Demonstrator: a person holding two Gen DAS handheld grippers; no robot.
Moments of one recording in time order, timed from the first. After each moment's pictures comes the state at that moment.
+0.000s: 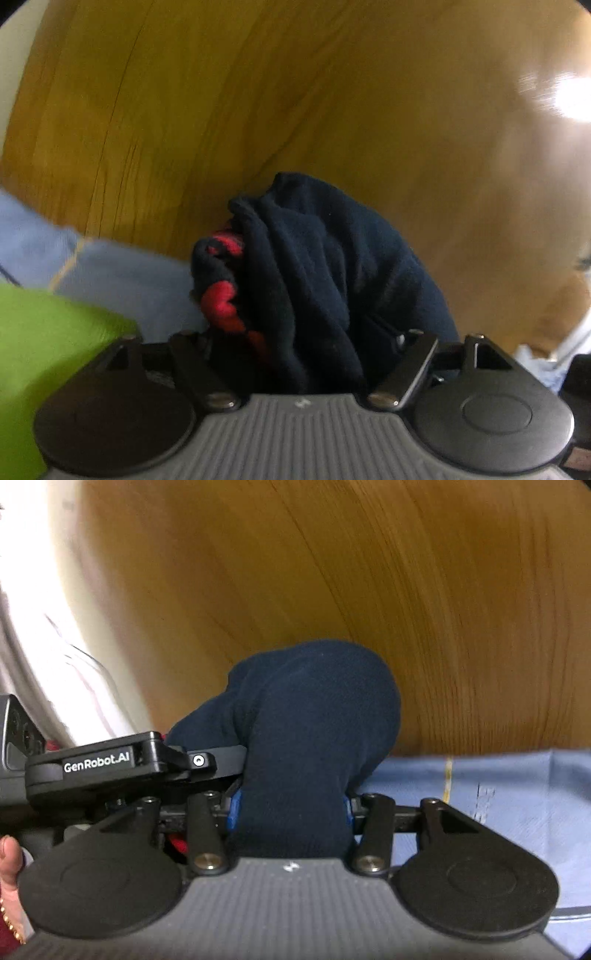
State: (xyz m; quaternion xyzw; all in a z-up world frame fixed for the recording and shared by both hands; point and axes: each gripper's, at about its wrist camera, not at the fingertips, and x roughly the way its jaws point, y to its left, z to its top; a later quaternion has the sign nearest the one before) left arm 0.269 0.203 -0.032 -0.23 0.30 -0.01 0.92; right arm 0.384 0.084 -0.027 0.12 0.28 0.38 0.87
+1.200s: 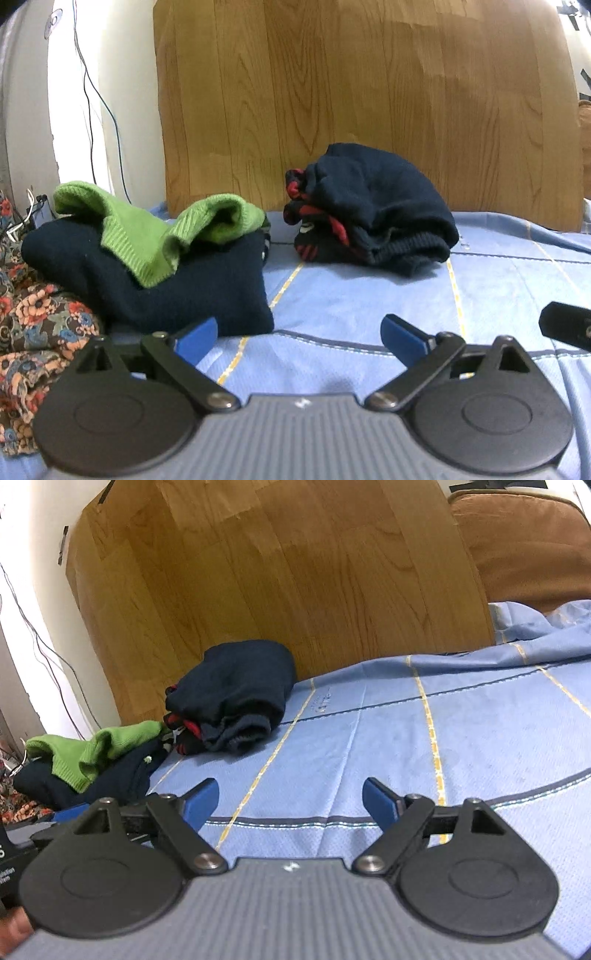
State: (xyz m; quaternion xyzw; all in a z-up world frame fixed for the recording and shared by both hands) left arm 0.069 0.069 -0.055 0.00 0.25 0.20 0.95; right arm 0.182 -0.027 -0.049 0.13 0.24 0.23 0.93
